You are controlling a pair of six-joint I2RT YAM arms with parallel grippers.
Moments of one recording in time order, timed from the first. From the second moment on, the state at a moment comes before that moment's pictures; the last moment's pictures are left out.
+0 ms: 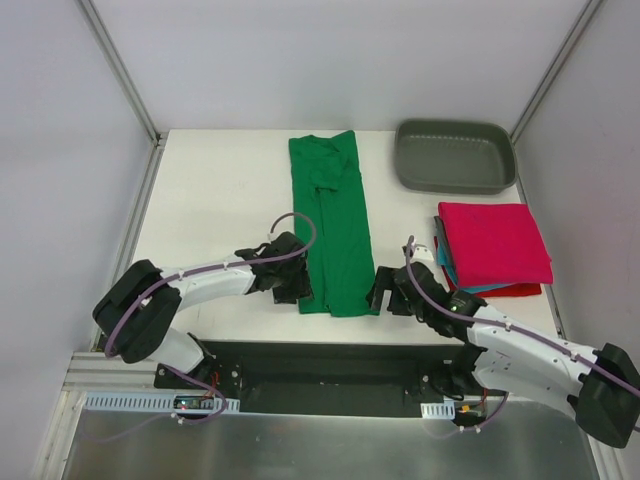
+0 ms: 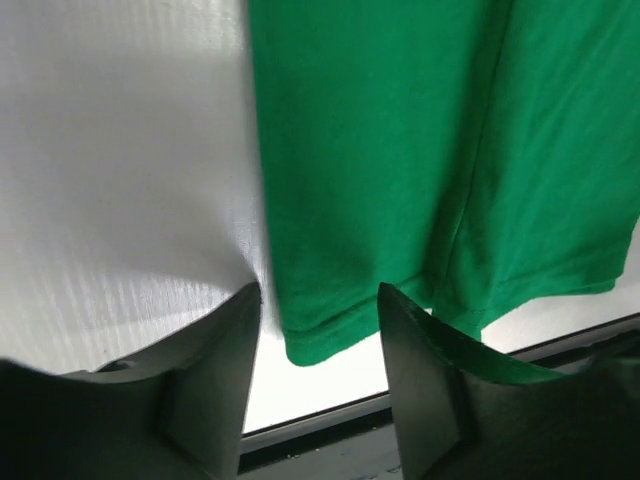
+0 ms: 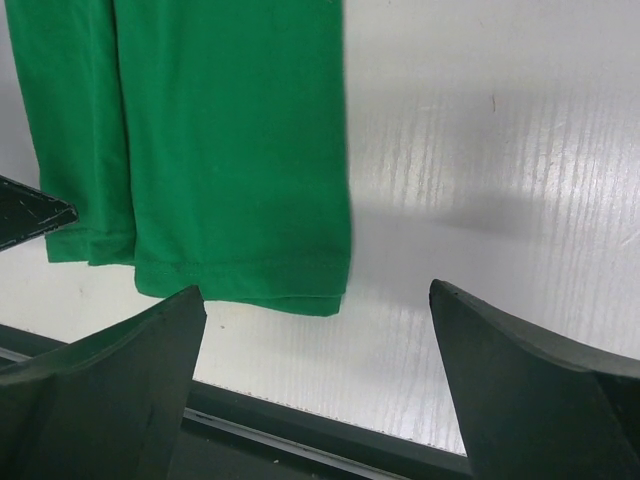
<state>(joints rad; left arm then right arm) -0.77 1.45 0.72 -0.38 0.06 -0.94 0.88 0.89 0.45 -0.39 0.26 0.82</state>
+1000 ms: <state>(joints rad) -0.80 1.42 0.64 -0.33 0.09 -0.98 0.85 1.15 0.51 -0.37 0.19 0.83</state>
